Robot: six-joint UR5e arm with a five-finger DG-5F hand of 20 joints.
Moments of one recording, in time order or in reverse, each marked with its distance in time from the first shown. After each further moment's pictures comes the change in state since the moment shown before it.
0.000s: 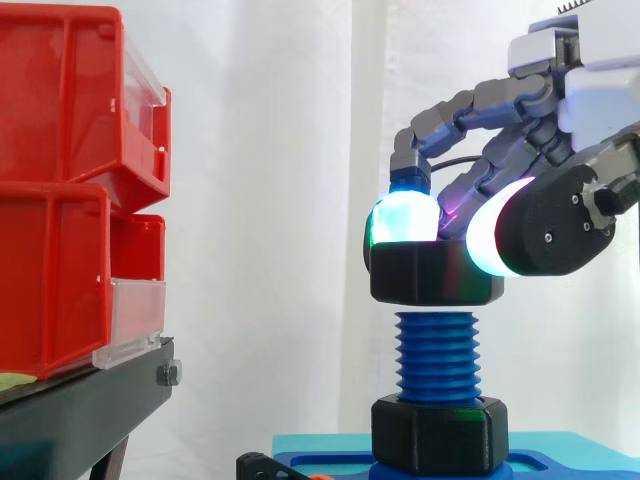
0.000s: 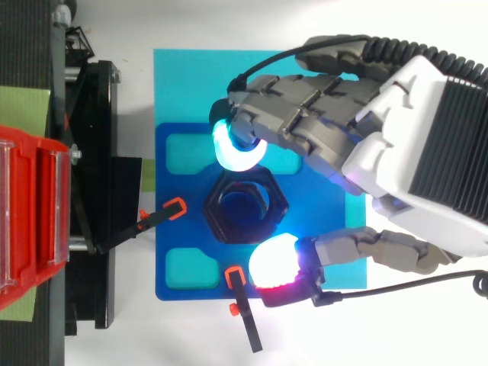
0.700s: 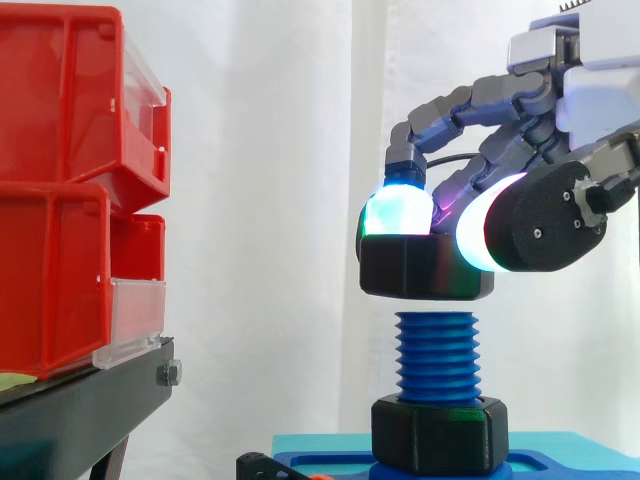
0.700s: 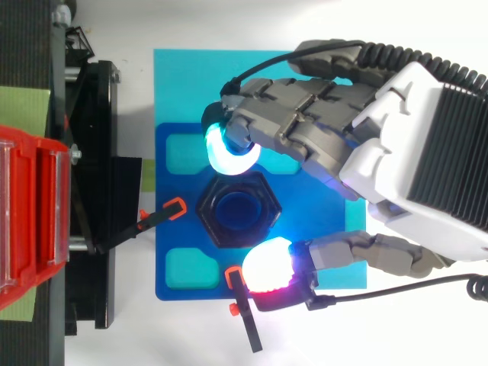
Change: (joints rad) arm 0.003 0.000 -0.018 0.049 0.003 -0.013
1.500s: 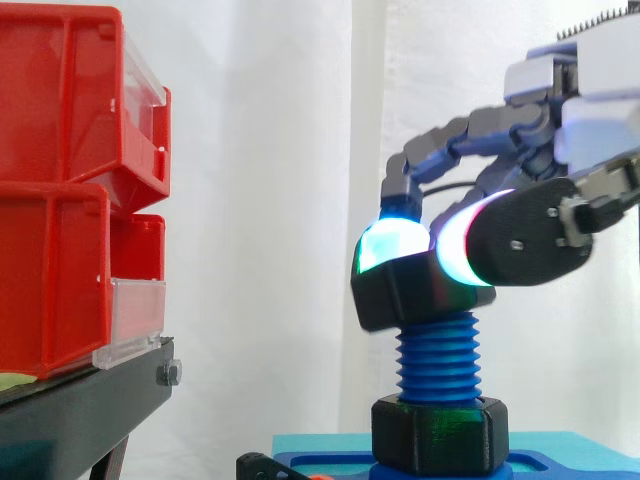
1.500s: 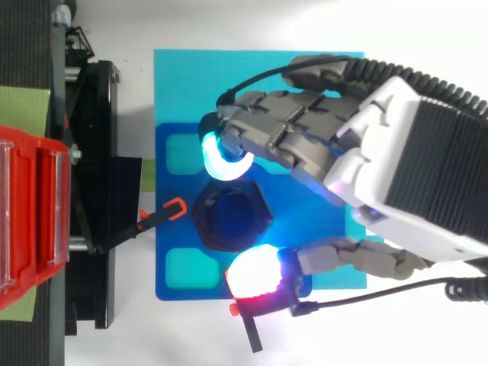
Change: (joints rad) arm 0.004 -0.038 0.003 -0.001 -0.001 0.021
